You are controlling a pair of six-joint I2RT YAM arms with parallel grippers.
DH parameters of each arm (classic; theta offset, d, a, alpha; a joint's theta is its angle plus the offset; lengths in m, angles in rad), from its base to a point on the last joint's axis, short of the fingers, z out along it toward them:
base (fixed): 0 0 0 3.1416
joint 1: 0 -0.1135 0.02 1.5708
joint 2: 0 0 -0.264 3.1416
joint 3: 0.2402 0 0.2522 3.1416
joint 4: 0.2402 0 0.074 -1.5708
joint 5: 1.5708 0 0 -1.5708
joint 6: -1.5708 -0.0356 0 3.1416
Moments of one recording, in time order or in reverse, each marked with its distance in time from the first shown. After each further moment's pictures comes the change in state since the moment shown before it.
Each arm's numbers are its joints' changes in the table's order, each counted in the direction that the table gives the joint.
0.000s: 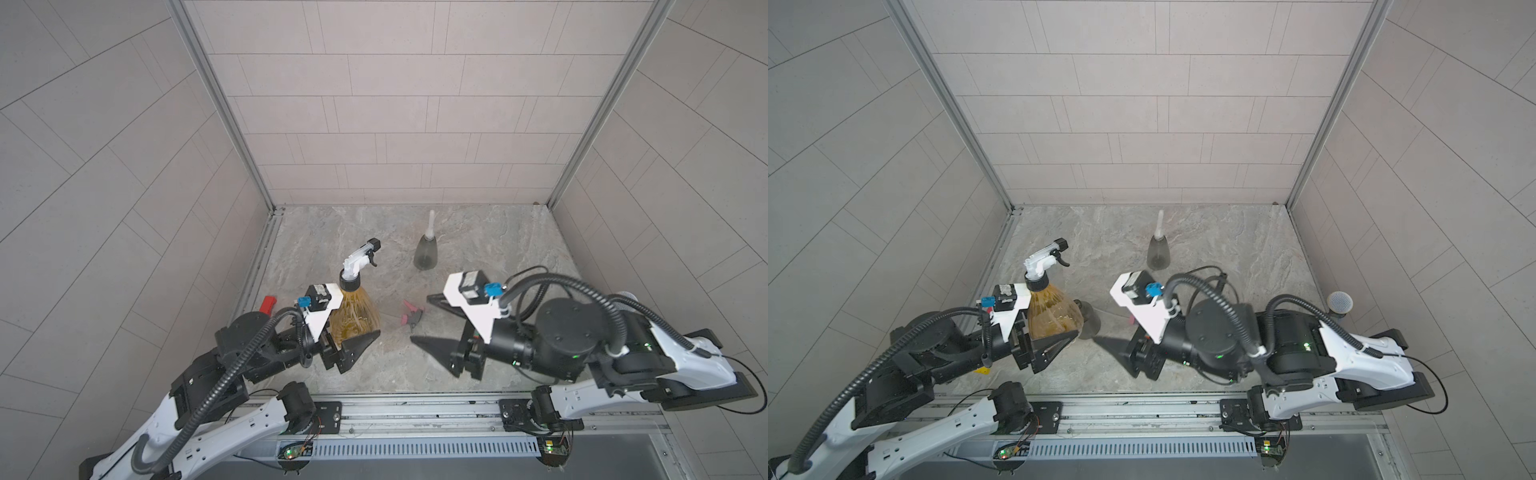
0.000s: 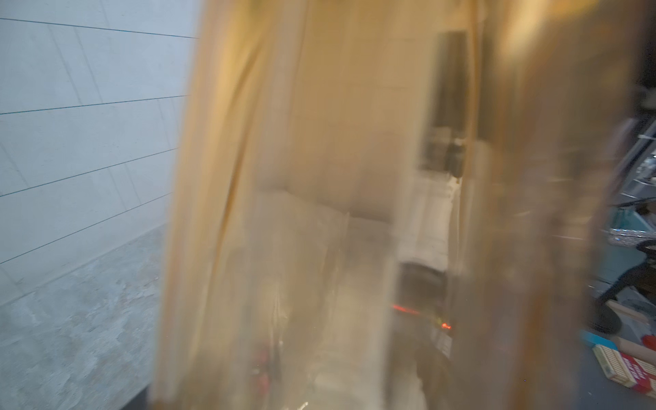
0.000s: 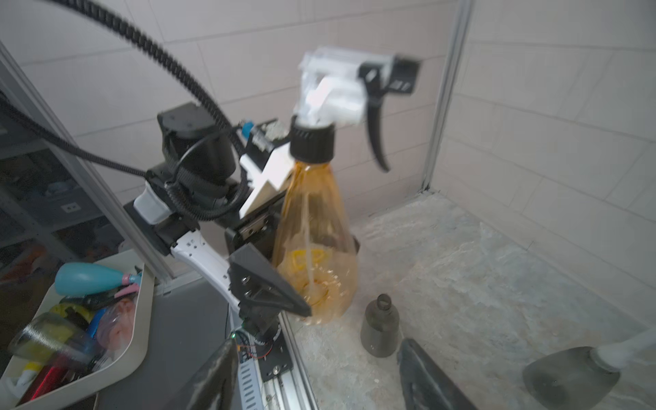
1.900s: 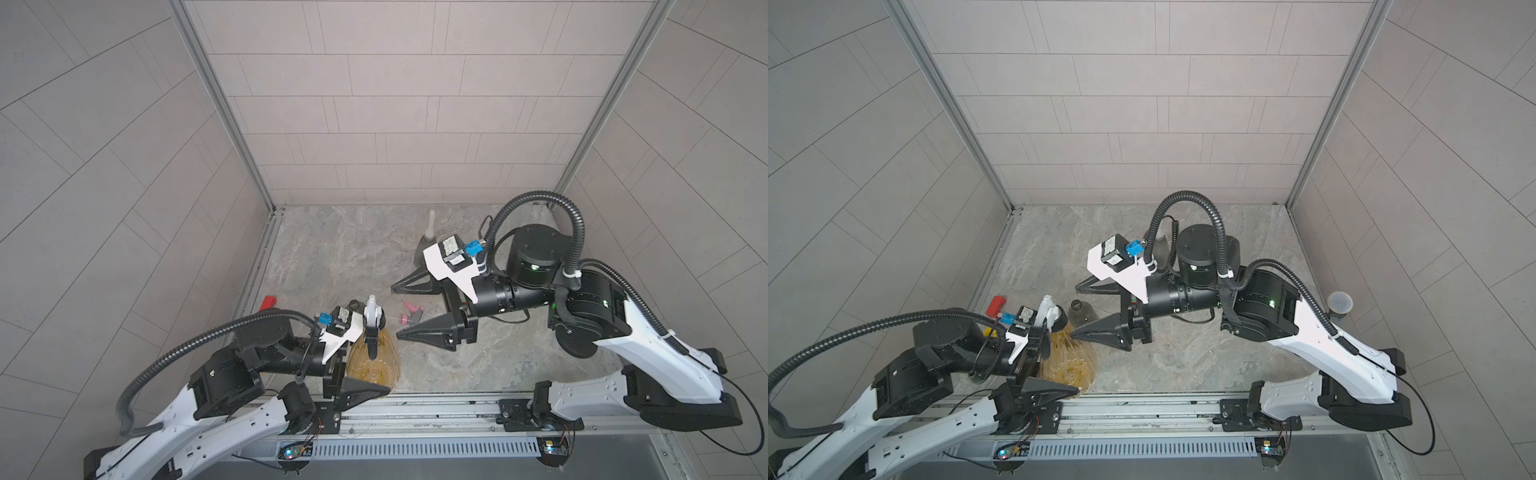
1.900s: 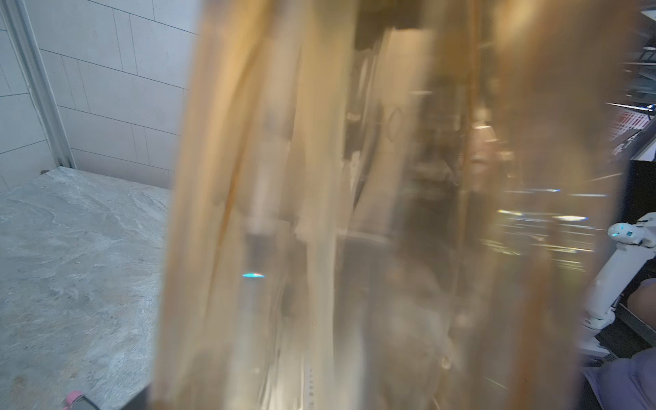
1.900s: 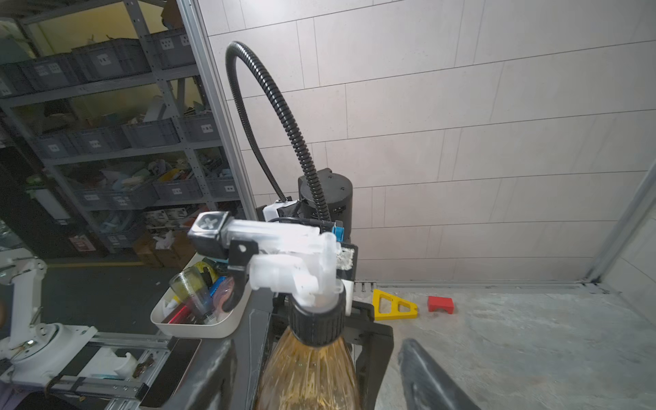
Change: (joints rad) left arm 0.000 0.037 -0.059 -0.096 0.528 0.072; right arm 0.346 0.169 0.112 -0.145 -0.907 0.123
